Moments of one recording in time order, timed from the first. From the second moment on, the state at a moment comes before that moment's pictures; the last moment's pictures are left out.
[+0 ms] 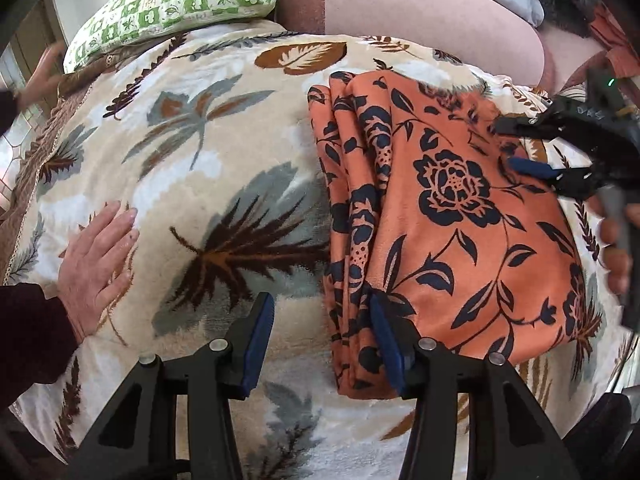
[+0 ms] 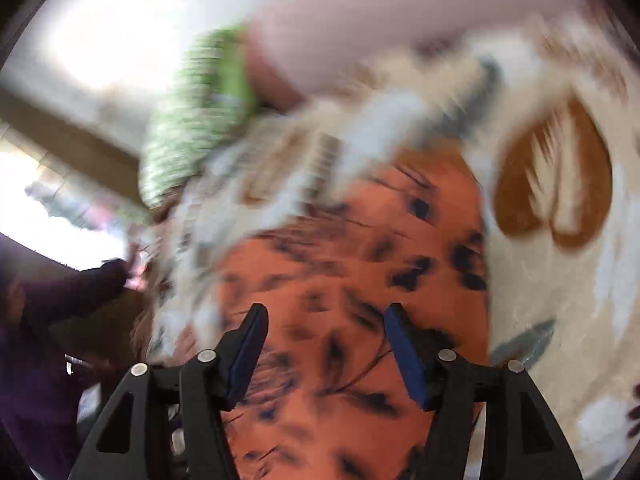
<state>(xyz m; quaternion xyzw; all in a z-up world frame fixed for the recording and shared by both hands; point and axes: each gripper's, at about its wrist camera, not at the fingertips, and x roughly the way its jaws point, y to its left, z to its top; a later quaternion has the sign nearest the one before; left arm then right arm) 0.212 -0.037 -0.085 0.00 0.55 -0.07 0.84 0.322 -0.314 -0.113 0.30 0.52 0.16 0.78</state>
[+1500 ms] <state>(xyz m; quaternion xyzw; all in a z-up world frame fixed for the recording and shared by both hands) 0.047 -0.058 0.072 0.00 0.38 -0.03 0.93 0.038 -0.264 0.044 0.01 0.40 -0.01 0.92</state>
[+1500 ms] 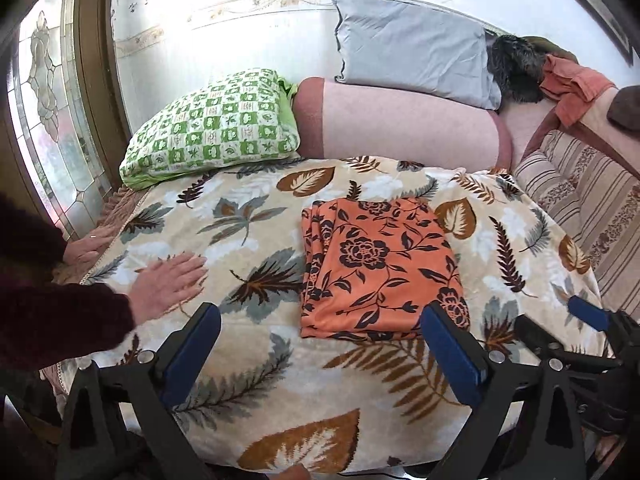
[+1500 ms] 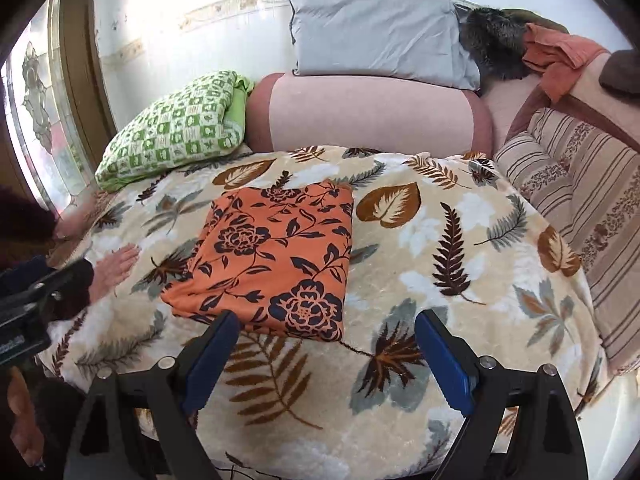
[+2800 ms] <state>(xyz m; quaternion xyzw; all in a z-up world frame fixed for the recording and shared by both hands) 0.063 -0.064 0.066 0.00 0.40 -0.06 0.92 0.056 -0.248 0.034 -0.01 0.41 0.00 0.91</state>
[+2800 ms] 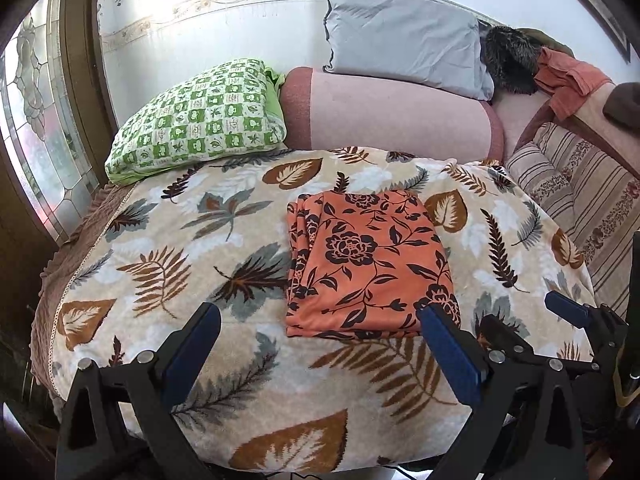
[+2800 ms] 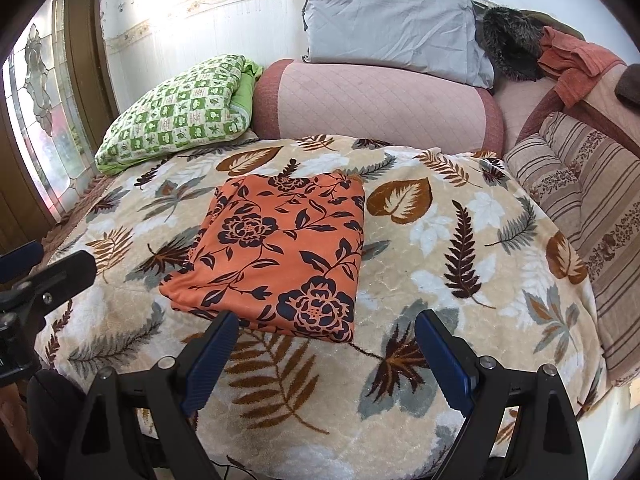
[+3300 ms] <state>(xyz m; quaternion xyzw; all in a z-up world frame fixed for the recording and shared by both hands) 0.069 -0.061 0.062 0.00 0.40 -0.06 0.91 0.061 -0.246 0.032 -0.01 0.41 -0.01 0.91</state>
